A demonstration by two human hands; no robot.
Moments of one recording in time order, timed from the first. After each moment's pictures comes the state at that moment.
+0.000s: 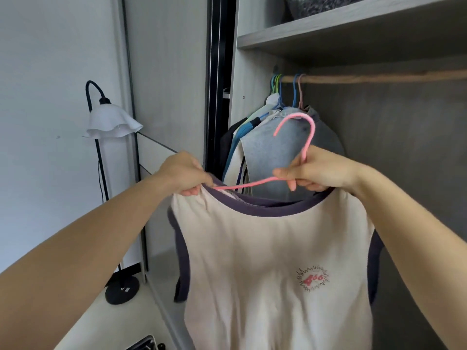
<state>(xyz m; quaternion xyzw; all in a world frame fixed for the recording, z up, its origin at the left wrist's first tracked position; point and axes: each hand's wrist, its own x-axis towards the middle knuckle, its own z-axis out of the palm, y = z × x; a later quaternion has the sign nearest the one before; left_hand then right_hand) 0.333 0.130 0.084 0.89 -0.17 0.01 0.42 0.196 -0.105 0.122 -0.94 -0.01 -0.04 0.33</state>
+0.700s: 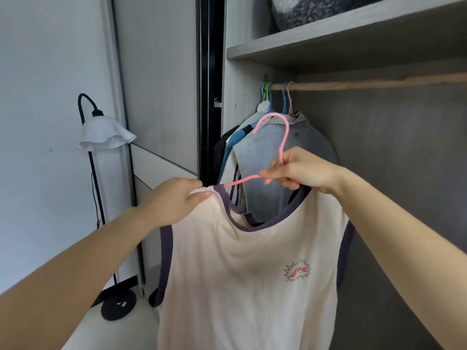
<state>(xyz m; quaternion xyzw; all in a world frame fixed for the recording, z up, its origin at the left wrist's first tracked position) 0.329 0.148 0.051 0.86 -0.39 0.21 0.23 0.207 -0.105 0.125 -0.90 -0.05 -0.10 0.41</state>
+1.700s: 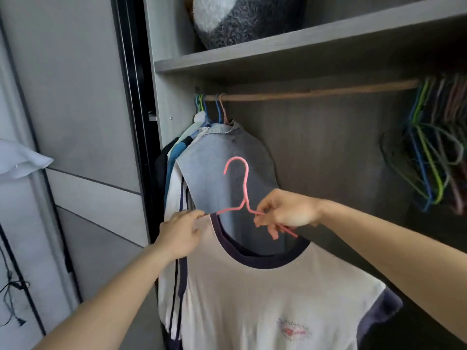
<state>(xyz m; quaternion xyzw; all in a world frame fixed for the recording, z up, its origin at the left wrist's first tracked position) 0.324 0.053 0.004 0.87 -0.43 0.10 0.23 0.125 -0.117 0.090 -0.94 0.11 -0.01 0.32</state>
